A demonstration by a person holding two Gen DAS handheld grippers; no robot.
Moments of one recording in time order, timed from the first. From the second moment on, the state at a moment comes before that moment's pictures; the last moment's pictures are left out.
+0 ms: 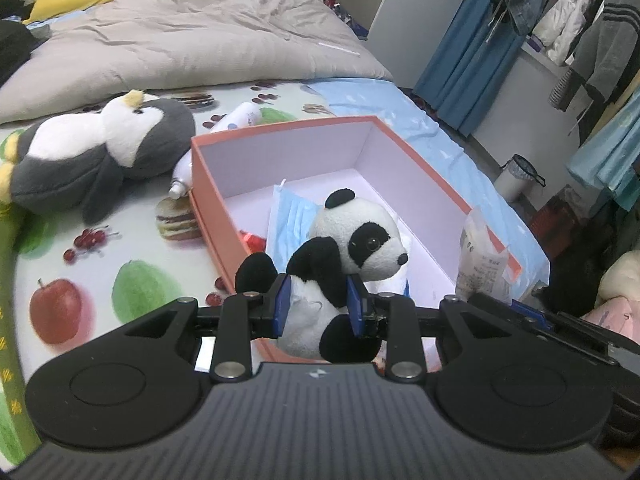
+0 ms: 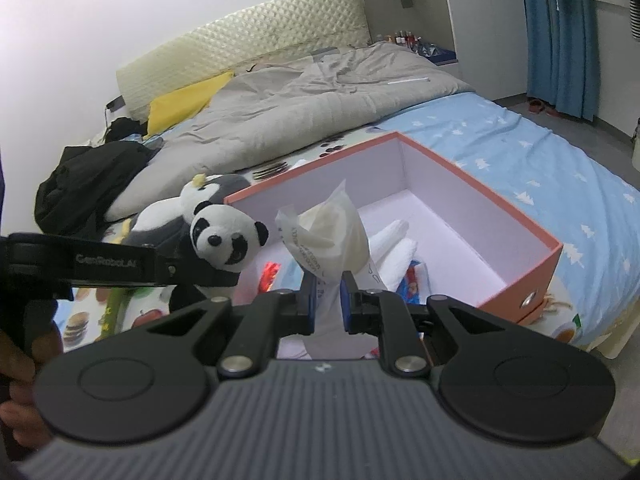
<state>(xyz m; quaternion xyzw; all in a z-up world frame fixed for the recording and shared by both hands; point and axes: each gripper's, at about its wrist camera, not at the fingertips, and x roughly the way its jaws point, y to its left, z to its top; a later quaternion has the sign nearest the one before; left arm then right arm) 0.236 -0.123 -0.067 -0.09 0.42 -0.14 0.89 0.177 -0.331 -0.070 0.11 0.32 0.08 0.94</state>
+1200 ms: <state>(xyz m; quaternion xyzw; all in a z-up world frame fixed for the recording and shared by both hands) 0.273 -0.130 -0.045 -0.07 0.42 -0.16 0.89 0.220 -0.340 -0.058 0.11 0.33 0.07 0.93</state>
